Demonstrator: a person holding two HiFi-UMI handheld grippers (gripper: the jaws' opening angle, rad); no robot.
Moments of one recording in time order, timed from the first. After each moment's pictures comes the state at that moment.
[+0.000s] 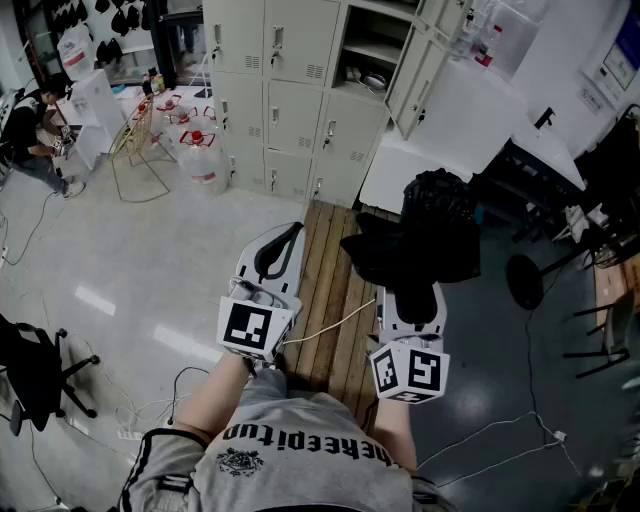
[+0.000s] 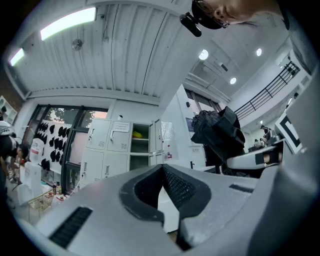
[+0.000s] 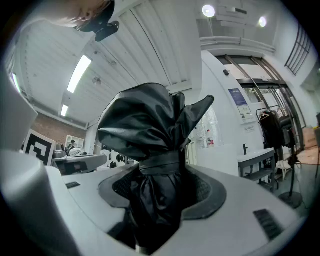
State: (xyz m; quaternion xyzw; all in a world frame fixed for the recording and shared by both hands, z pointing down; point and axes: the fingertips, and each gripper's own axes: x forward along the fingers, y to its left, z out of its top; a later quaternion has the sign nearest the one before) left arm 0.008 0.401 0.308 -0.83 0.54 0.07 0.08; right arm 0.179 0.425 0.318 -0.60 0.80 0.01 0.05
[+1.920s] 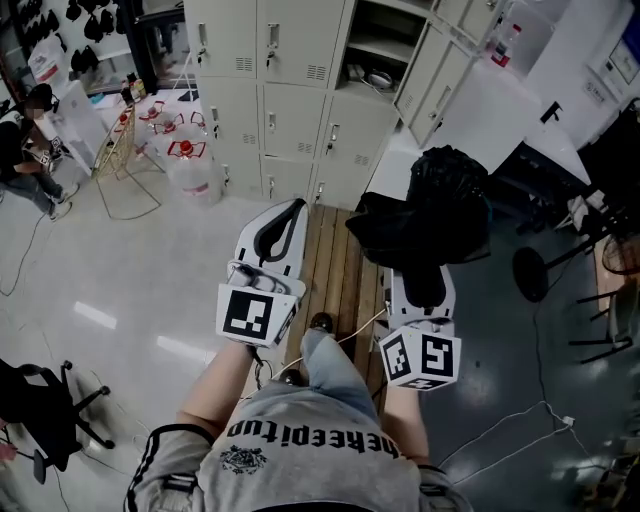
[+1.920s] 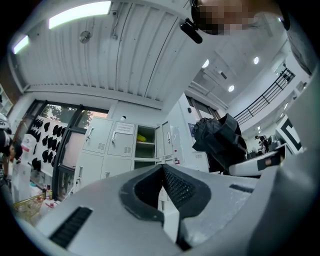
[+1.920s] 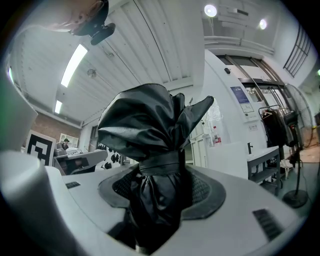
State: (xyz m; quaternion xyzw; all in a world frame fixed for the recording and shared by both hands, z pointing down) left arm -0.081 0.260 0.294 -0.84 0.52 0.11 0.10; right arm 0.090 0.291 0.317 -0.62 0.79 0.02 0.05
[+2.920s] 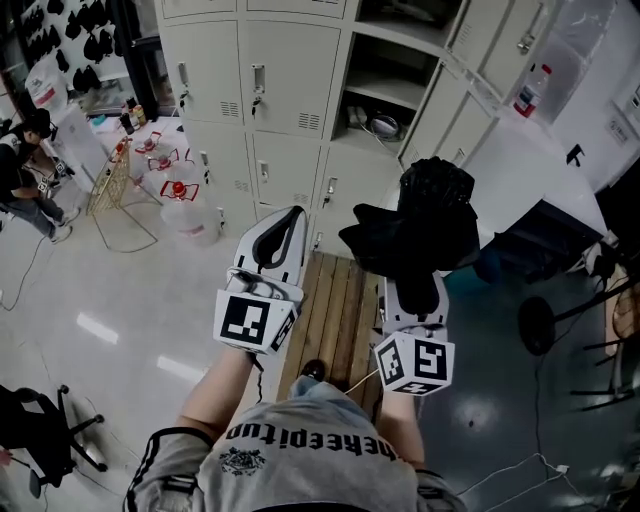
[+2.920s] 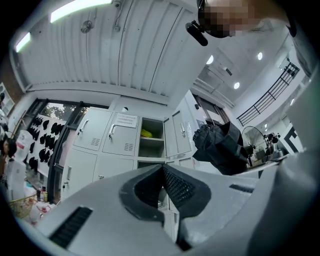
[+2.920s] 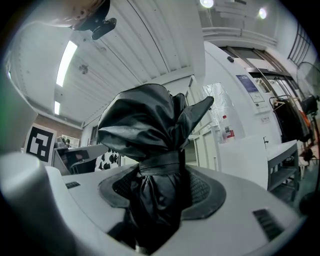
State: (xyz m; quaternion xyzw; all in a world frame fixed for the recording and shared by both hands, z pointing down) left arm -0.043 0.023 0.275 -0.83 0.54 0.12 0.10; right arm 0.127 0.043 0.317 -0.60 0.80 0.01 0.05
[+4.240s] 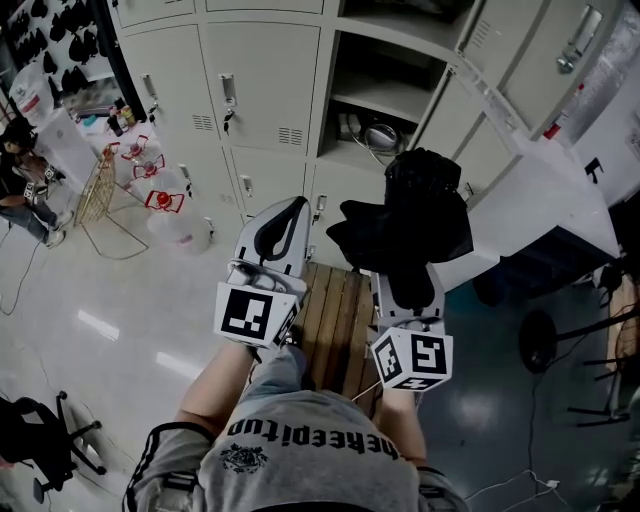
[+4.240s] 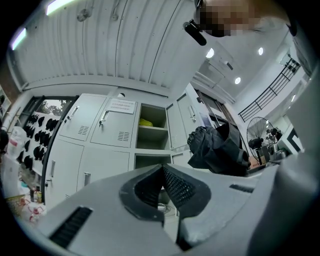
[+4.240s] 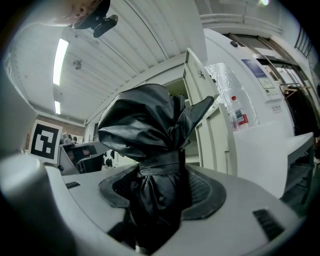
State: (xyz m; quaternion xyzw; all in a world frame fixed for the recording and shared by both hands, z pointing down) left arm 0.001 -0.147 0.286 -0.83 0.54 0.10 0.09; right arm 0.153 -0.125 0.340 -0.57 0.82 -0.02 0.03
